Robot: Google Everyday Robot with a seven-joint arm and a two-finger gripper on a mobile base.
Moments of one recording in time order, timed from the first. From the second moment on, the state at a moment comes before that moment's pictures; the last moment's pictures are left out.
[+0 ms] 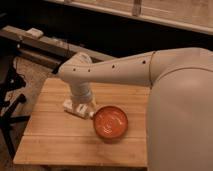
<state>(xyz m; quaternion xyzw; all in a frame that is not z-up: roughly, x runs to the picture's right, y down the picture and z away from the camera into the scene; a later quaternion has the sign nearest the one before) -0.104 0.103 0.704 -0.26 0.23 0.64 0.68</state>
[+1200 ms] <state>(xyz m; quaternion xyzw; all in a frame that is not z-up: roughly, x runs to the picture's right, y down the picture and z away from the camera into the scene) -0.150 0.091 0.767 -0.32 0.20 0.53 0.76</state>
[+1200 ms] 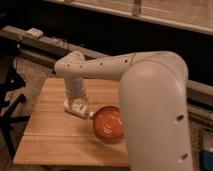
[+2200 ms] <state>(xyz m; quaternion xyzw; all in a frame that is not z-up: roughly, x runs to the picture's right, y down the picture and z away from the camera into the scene) -0.166 0.091 0.854 -0.35 0.15 0.41 0.83</state>
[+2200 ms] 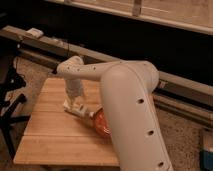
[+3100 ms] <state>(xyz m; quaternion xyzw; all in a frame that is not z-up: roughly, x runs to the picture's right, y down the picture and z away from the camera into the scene) -0.180 0.127 0.889 -0.36 0.20 0.36 0.84</state>
